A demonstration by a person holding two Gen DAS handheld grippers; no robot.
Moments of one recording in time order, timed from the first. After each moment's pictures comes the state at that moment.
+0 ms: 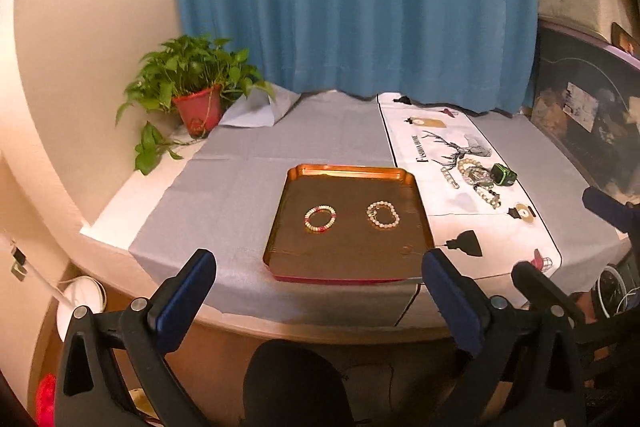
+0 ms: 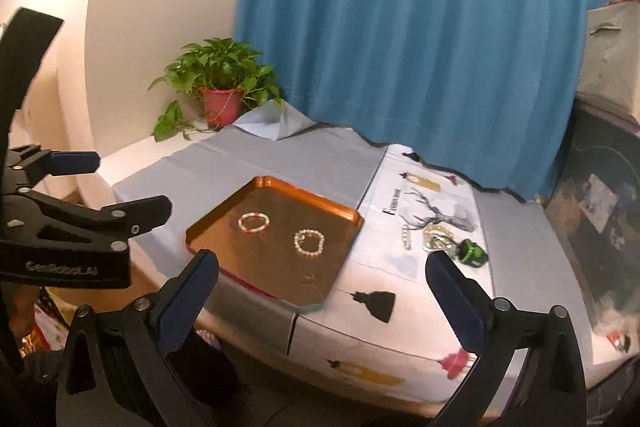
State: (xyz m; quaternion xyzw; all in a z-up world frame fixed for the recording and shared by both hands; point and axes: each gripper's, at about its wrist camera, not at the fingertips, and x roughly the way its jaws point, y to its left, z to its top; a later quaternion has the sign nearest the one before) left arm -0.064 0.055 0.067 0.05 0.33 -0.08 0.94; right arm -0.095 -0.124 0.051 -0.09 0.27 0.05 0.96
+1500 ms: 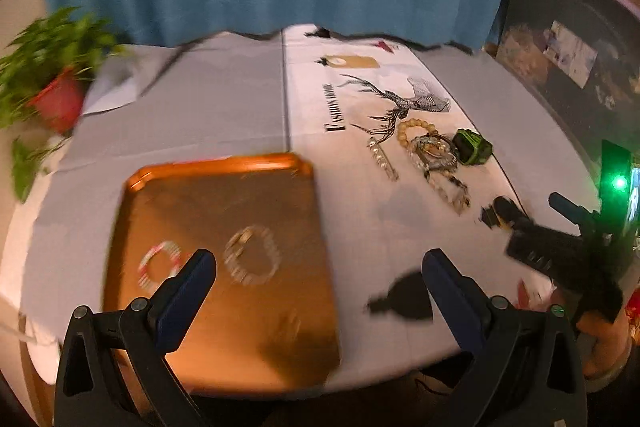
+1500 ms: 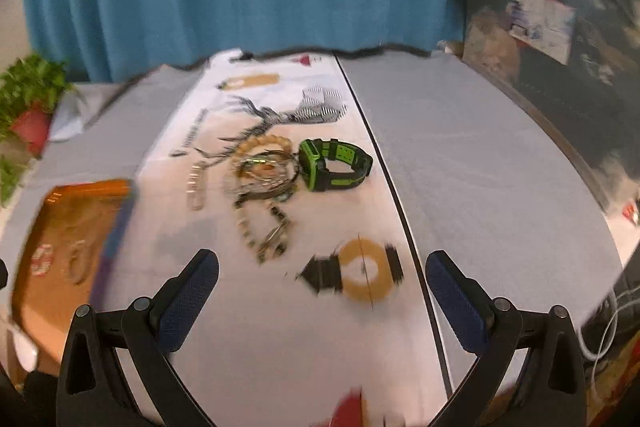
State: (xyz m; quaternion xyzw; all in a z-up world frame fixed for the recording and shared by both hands) left arm 0.118 -0.128 -0.024 0.08 0.45 -0.19 0.87; right arm 0.081 -0.366 -0.087 0.07 0.40 -0.16 0.90
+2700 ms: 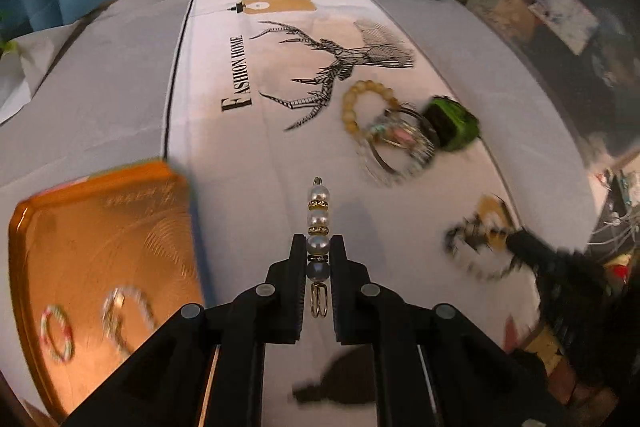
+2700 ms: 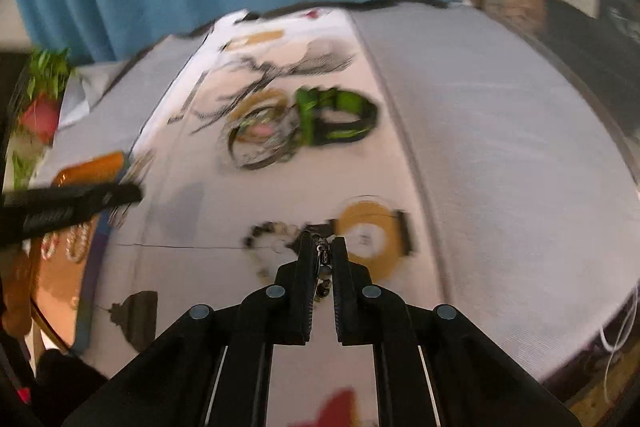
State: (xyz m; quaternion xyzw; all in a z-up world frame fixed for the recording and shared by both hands) left arm 0.168 -0.201 -0.075 0.08 0.53 -0.27 0.80; right arm 0.066 -0.391 -0.107 0.13 0.45 -0.11 0.88
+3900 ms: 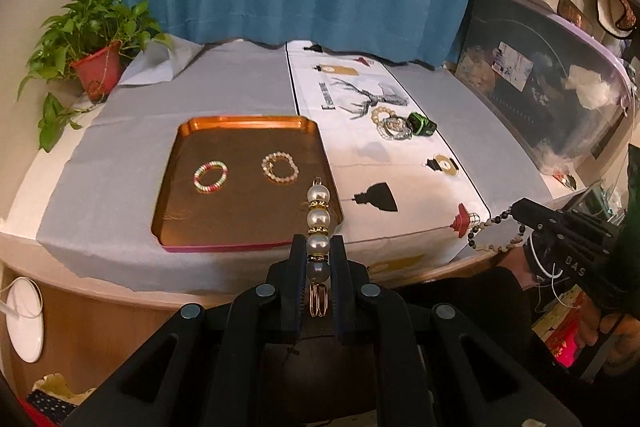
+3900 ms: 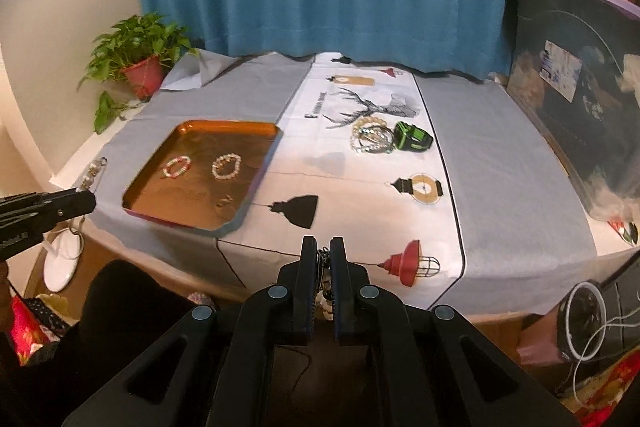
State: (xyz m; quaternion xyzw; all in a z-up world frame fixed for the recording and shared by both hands) left arm -0.042 0.002 0.033 0.02 0.42 -0.23 0.88; right arm -0.102 -0.251 0.015 0.04 0.39 -0.03 0.92
